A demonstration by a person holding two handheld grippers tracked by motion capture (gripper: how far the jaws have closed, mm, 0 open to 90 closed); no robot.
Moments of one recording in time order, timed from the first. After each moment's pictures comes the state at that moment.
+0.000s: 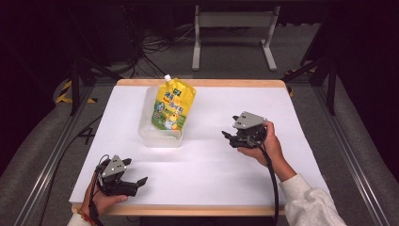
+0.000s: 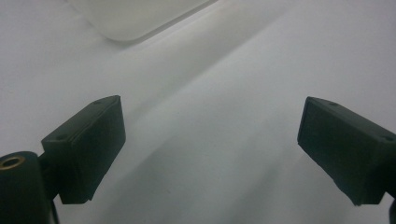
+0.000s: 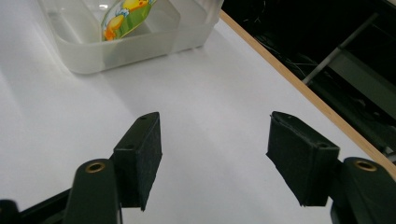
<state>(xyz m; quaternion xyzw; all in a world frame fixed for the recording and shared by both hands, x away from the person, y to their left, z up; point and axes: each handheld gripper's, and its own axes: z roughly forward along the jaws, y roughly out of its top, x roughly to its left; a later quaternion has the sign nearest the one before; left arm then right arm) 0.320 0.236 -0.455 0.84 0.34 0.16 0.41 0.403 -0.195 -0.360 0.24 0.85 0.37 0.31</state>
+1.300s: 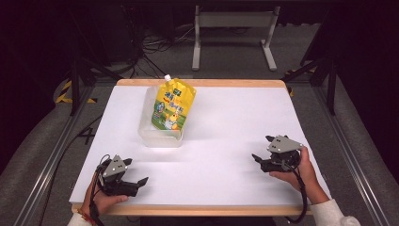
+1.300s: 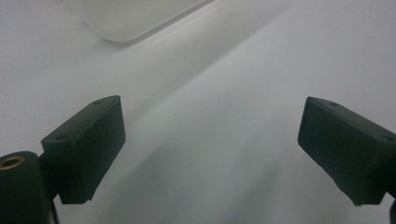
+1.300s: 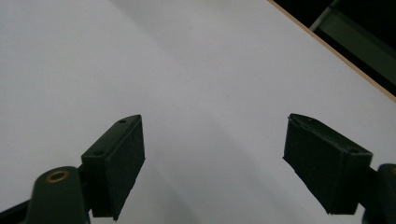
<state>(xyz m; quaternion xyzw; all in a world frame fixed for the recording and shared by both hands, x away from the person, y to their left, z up) 0.320 0.234 -0.455 0.84 0.33 0.16 0.40 0.350 -0.285 -0.400 0.28 0.85 0.34 0.30</state>
